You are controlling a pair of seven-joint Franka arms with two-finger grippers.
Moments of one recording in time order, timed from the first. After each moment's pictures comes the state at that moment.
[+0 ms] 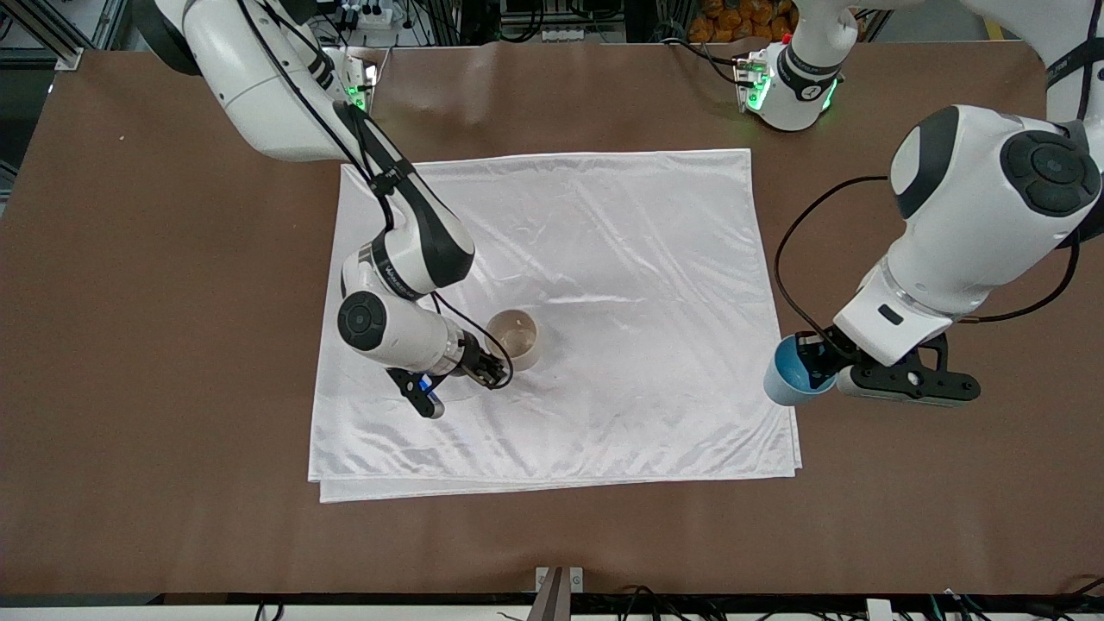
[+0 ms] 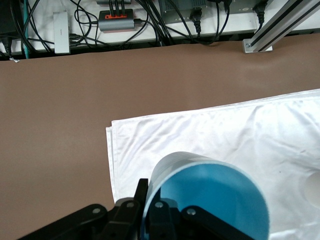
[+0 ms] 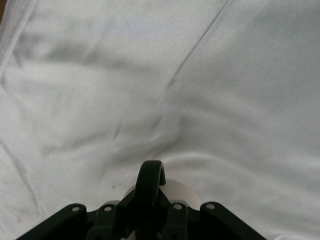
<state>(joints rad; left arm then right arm) -0.11 0.36 -0.21 -1.41 0.06 2.01 -0.19 0.39 0.78 0.15 -1.43 0.29 2.28 1.13</state>
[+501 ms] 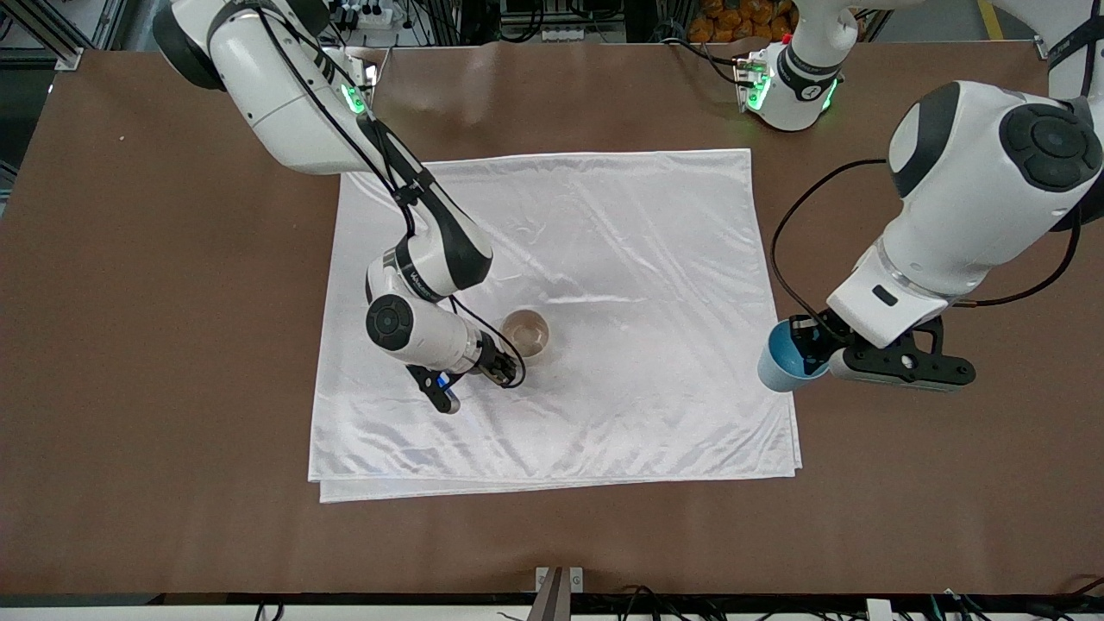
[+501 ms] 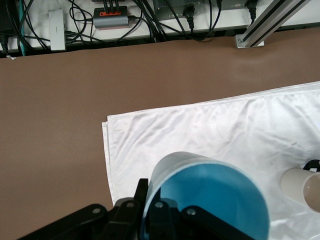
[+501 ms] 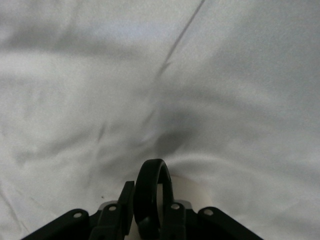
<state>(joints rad) -0.11 0.34 -0.23 -1.41 0.06 1.98 -0.20 0.42 0.82 0.15 -1.43 0.29 2.32 1.18</state>
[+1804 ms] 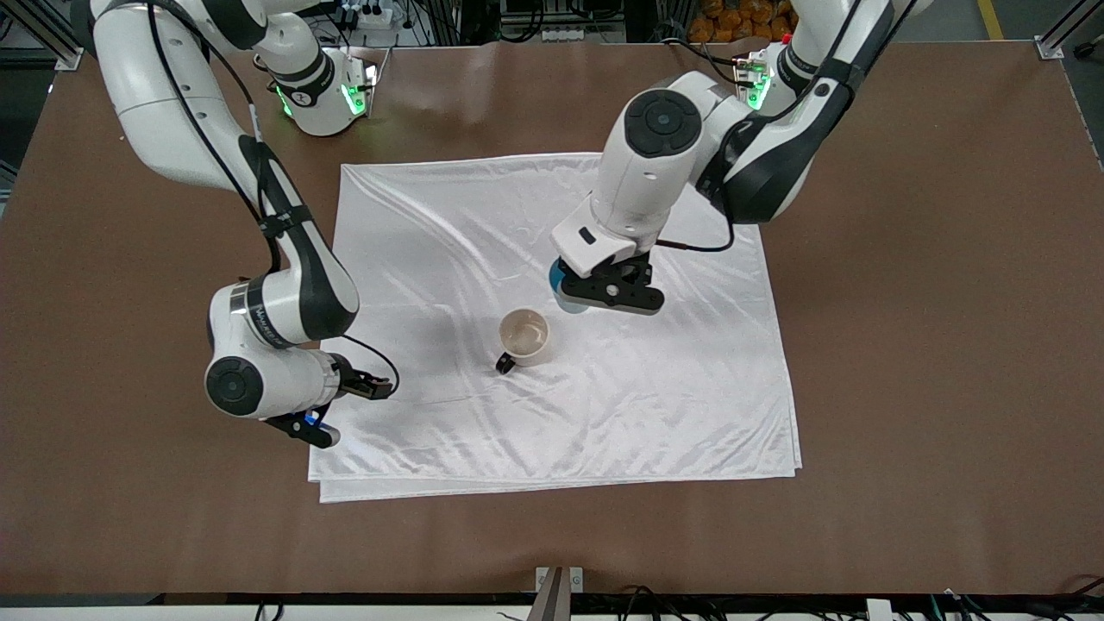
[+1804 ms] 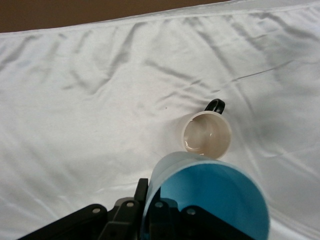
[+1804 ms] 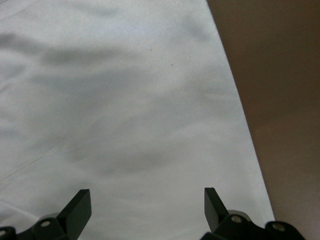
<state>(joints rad) -0.45 0.49 -0.34 -1.44 0.13 2.04 -0.64 0.13 0.75 0.11 -1.39 0.05 1.89 0.59</state>
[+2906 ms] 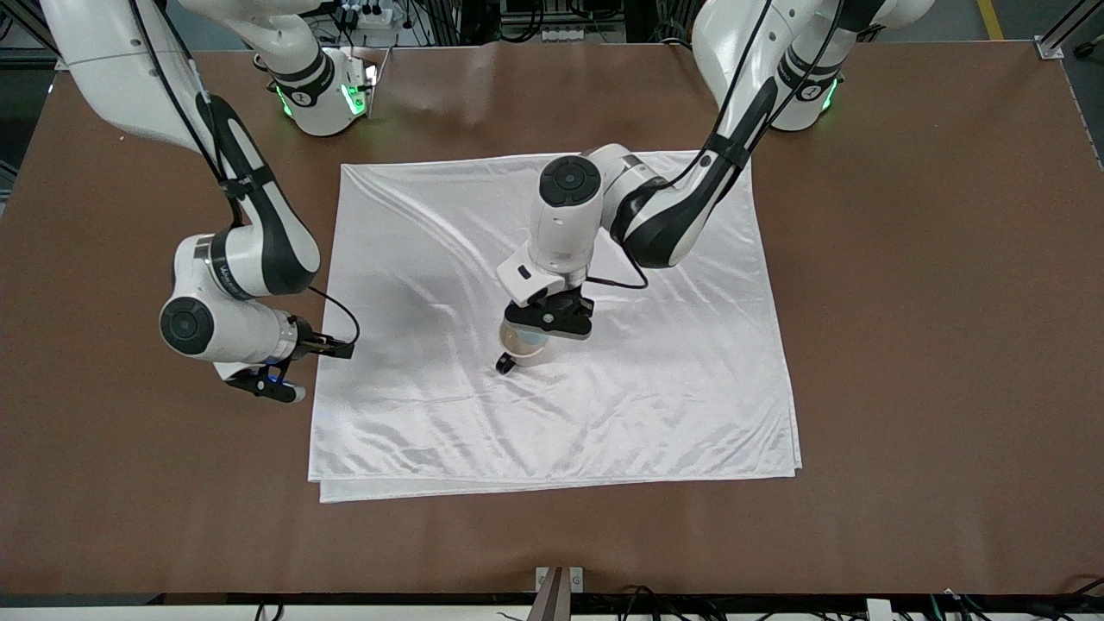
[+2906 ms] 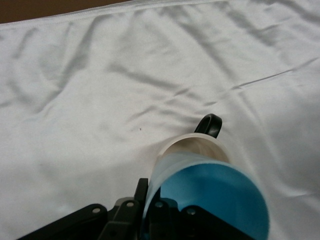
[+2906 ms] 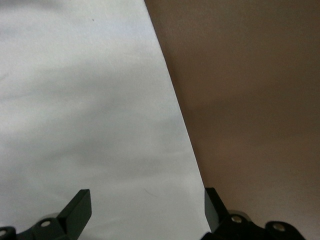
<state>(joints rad) -0.71 0.70 -0.11 -1.38 0.15 2.28 -0.69 0.03 0.47 0.13 -1.88 0.04 2.14 0.41</state>
